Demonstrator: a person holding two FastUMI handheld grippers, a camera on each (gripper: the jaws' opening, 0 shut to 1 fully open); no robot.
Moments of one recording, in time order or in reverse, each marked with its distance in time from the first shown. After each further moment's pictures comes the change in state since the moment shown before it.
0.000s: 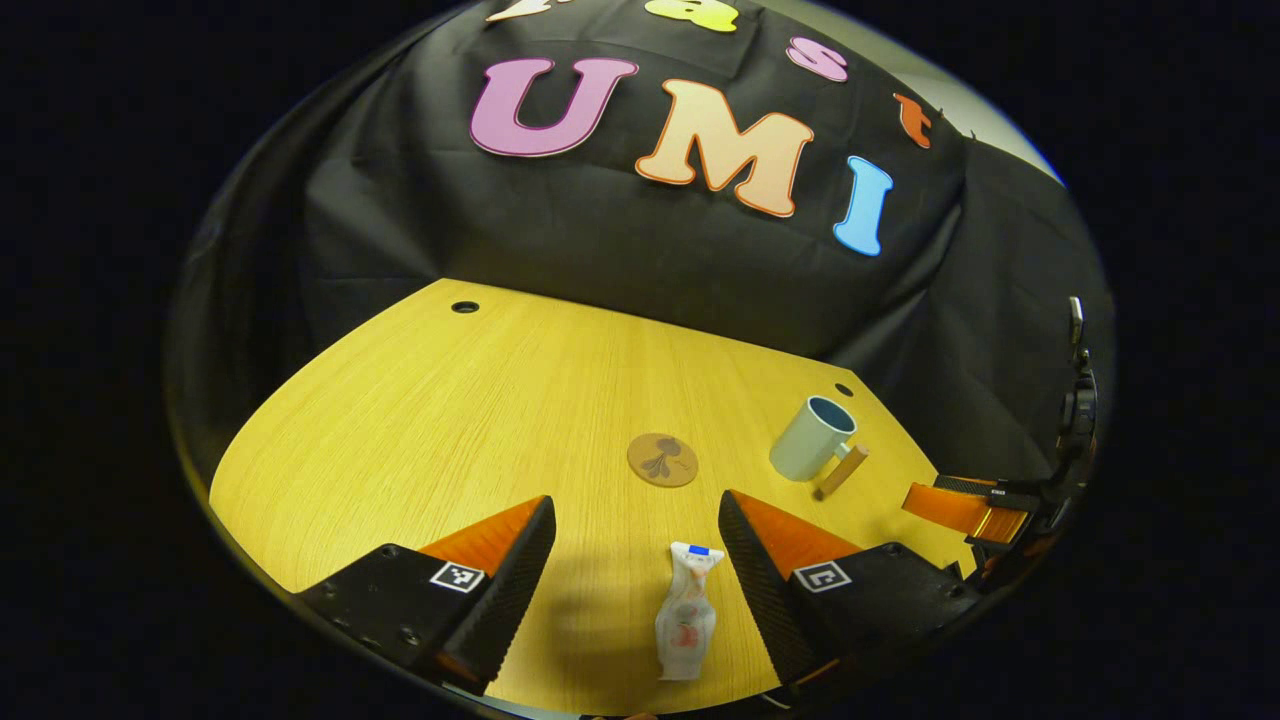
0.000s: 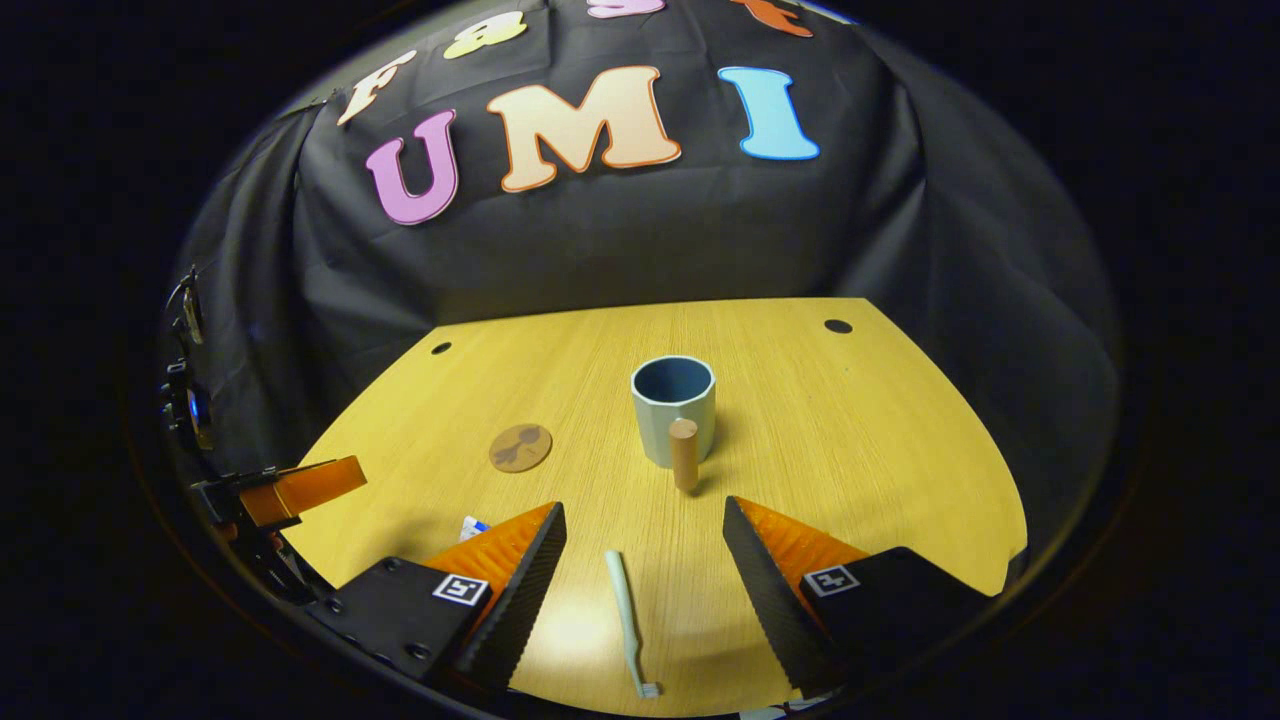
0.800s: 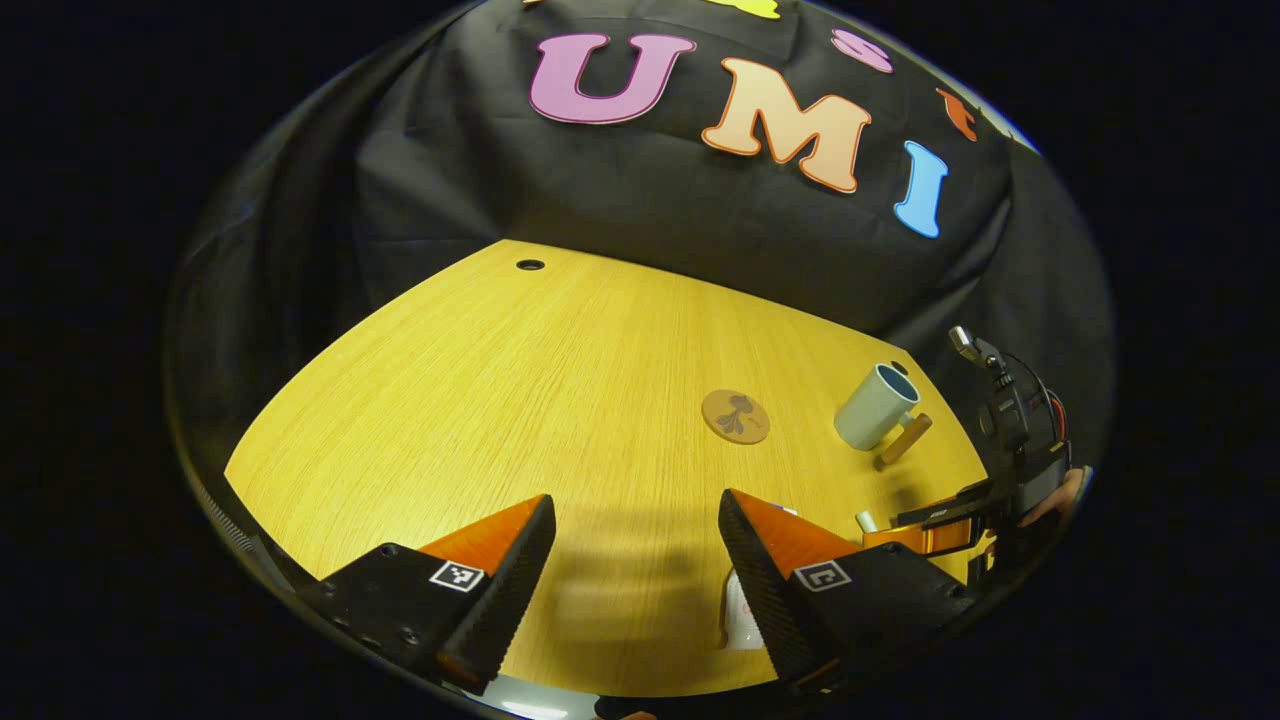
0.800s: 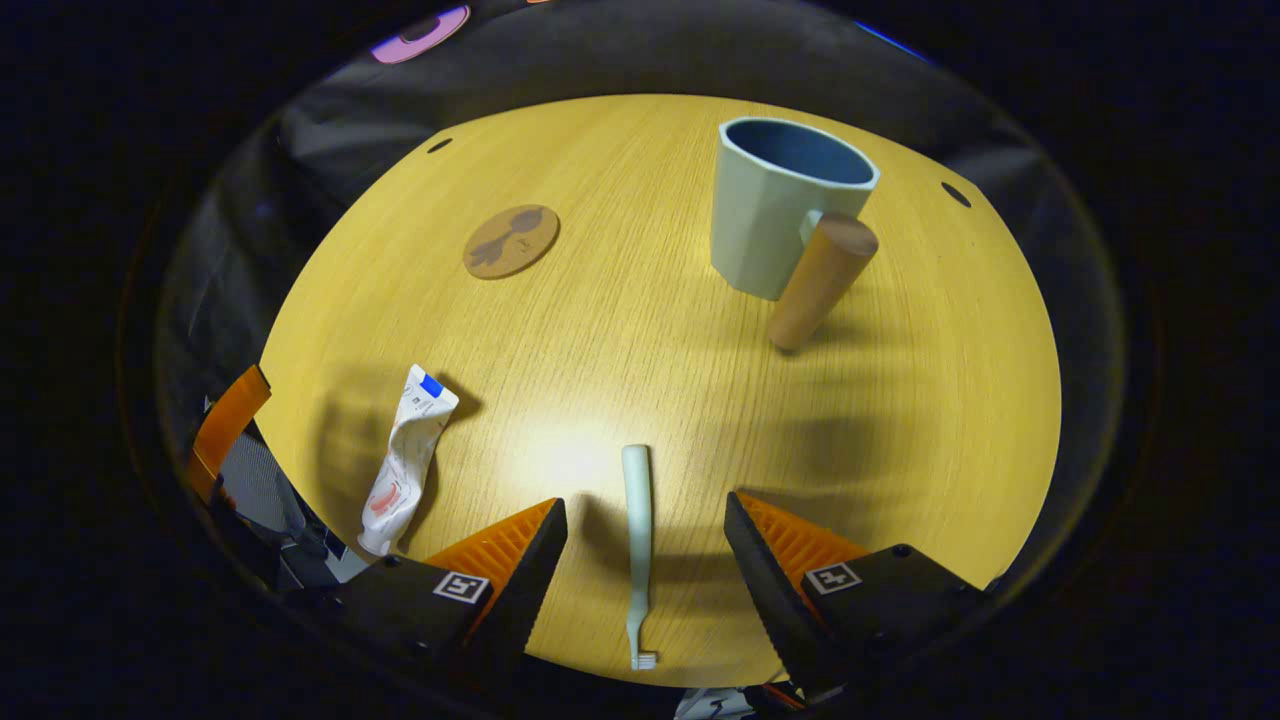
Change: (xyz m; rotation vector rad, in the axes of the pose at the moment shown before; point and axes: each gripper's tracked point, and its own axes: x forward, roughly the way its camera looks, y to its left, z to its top) left arm -0.013 0.051 -0.037 -0.043 0.094 0.145; right arm 0.059 0.017 -0.114 -0.141 0.659 0.048
